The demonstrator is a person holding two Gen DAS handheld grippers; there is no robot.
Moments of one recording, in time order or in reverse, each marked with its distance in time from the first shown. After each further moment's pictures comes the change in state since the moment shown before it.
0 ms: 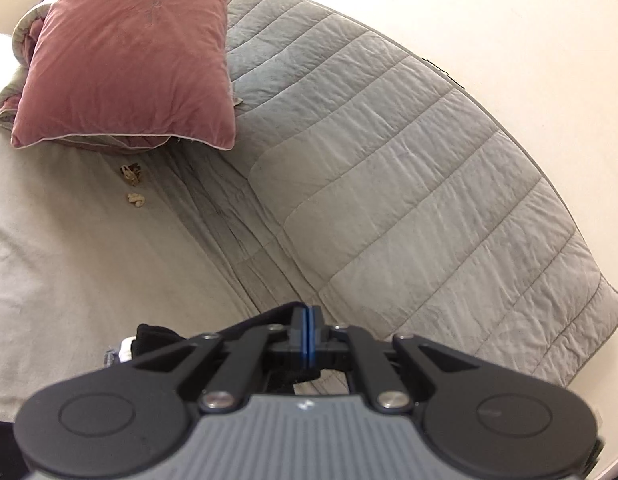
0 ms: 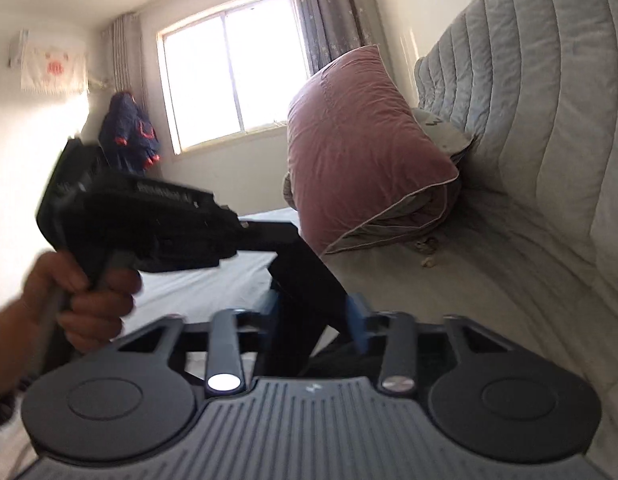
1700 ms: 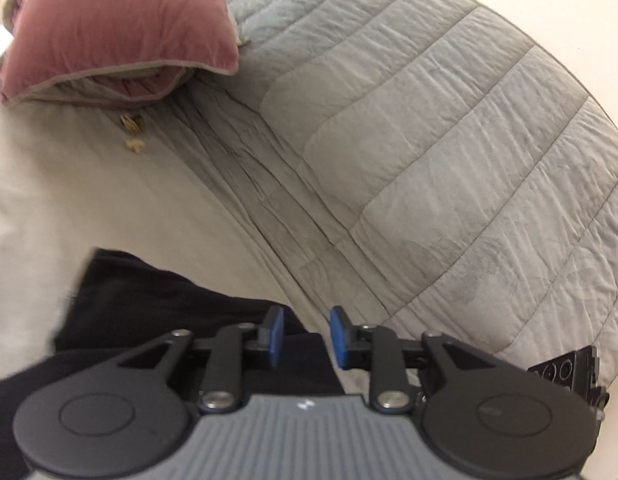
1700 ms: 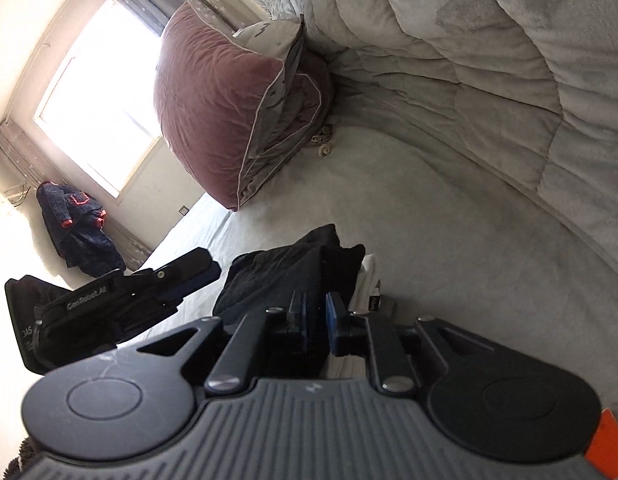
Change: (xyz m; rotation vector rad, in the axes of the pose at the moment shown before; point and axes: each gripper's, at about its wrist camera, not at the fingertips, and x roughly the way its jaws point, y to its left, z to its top) left arm 0.080 -0.008 -0.068 0.062 0.070 0.128; right arm -0.024 -0.149 -0.070 0.658 0.232 0.003
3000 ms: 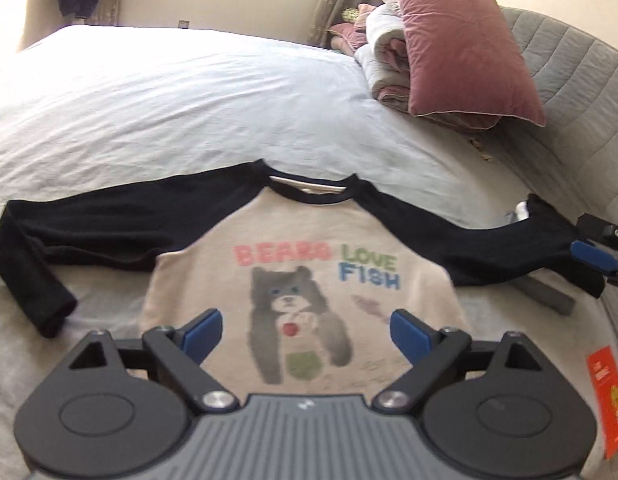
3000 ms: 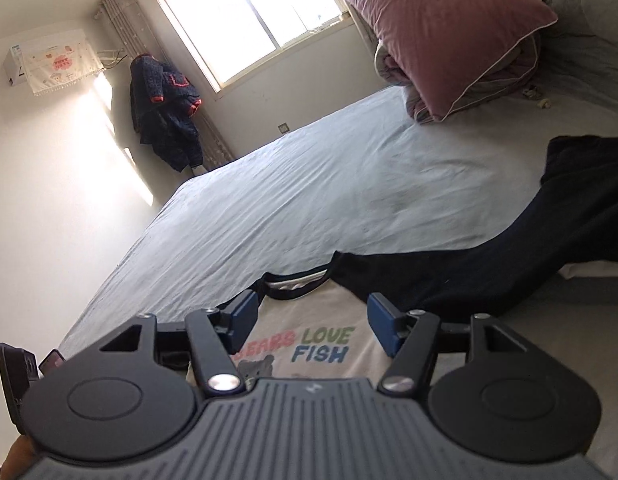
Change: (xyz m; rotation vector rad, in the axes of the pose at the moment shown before) left arm -0.433 0.149 -0.183 -0.163 -0.045 0.792; right arm 0.068 0.287 -0.193 -0.348 0.134 0.154
